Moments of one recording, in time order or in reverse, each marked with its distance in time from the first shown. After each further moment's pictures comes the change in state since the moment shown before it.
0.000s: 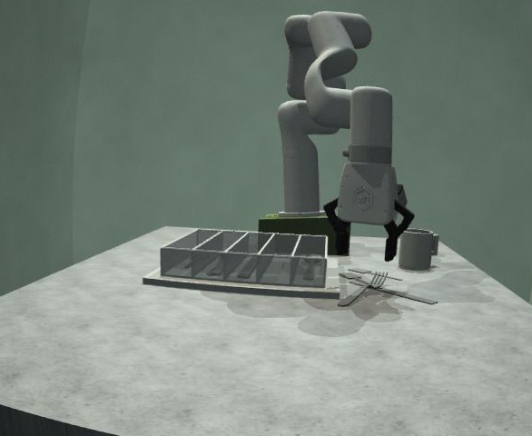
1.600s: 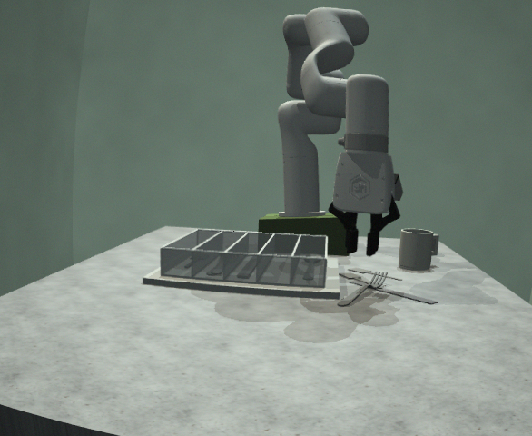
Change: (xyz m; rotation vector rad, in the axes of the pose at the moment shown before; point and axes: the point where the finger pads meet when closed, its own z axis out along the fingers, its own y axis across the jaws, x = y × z) arm -0.015 -0.002 -0.019 0.000 -0.001 -0.030
